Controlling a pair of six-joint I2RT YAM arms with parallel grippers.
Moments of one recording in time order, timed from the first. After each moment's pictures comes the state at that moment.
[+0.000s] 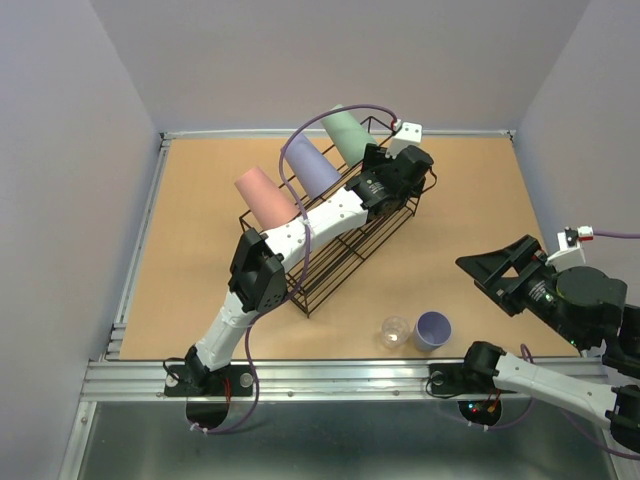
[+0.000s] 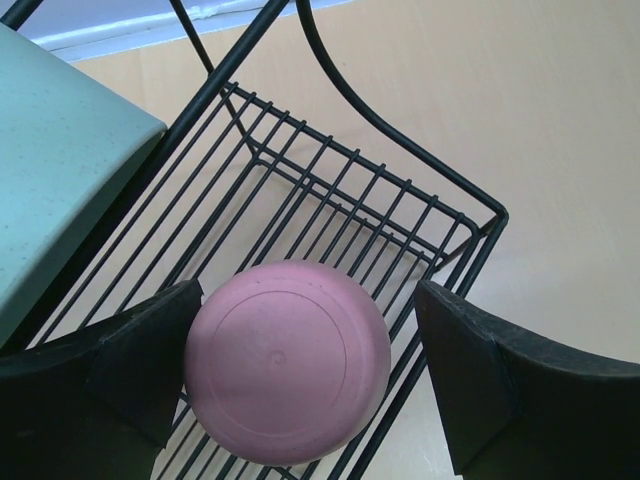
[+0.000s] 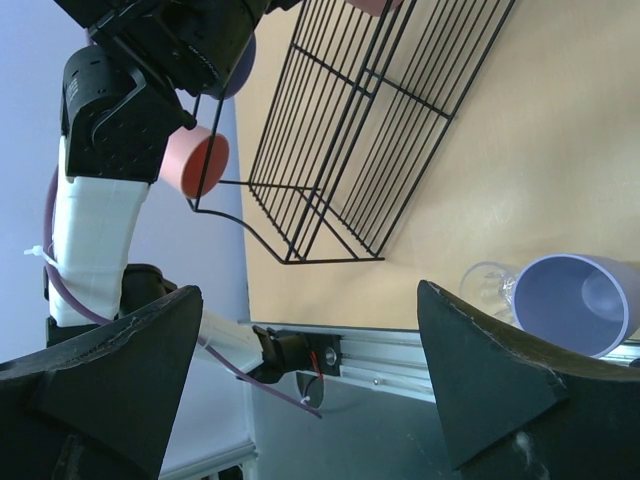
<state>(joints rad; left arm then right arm) -0.97 2.22 2.22 -0.56 -0.67 -0.37 1.00 0.51 1.29 -1.21 0.53 1.28</state>
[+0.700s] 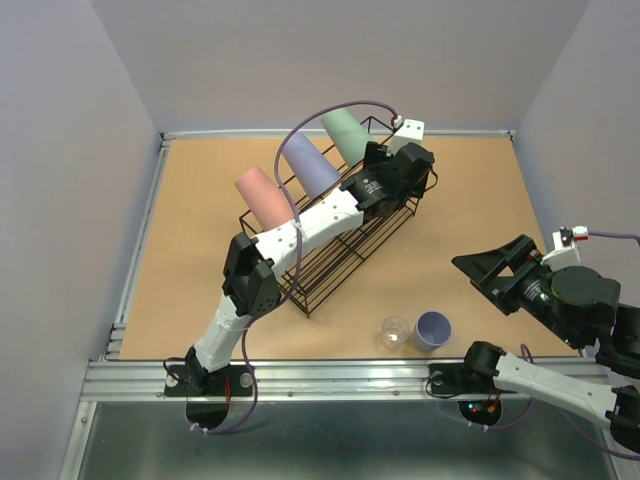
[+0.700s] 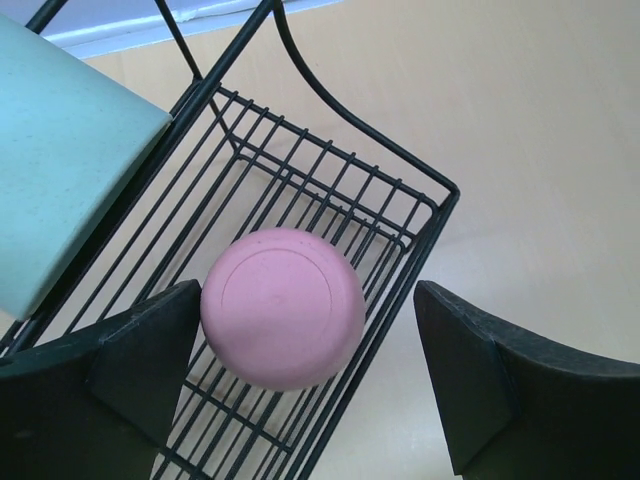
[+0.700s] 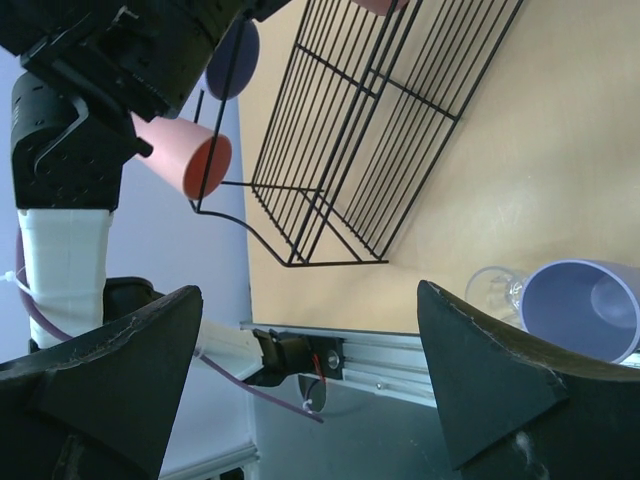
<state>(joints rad) -0.98 2.17 2.22 -0.61 -0.63 -0.39 1.00 0.51 1.26 -1.18 0.53 1.28</state>
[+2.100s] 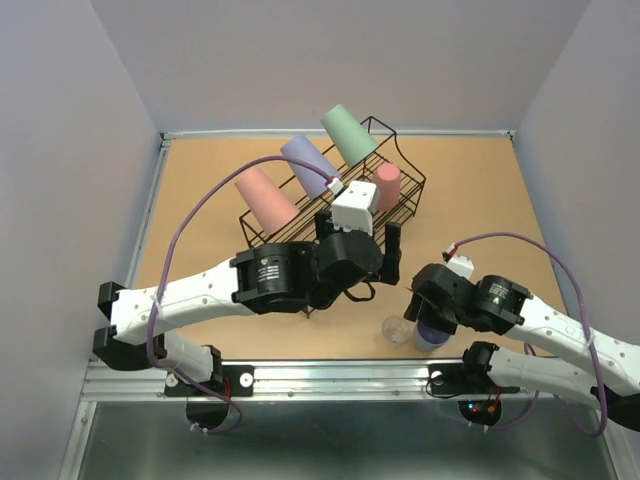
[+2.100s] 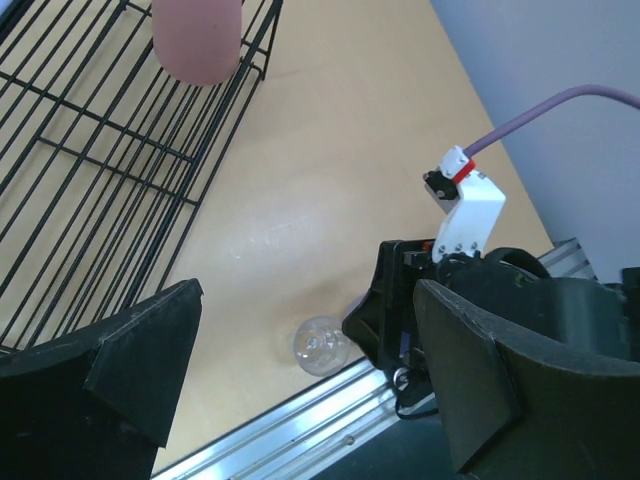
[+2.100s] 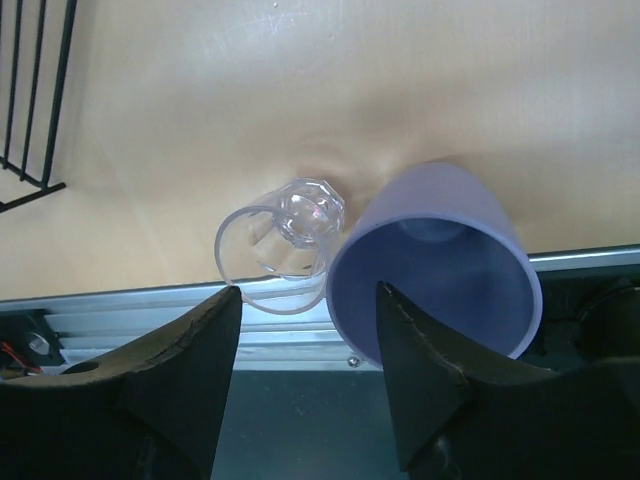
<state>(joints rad) -1.42 1.43 1.71 -0.84 -0.72 -0.76 1.00 0.83 0.85 -1.17 0.33 1.26</state>
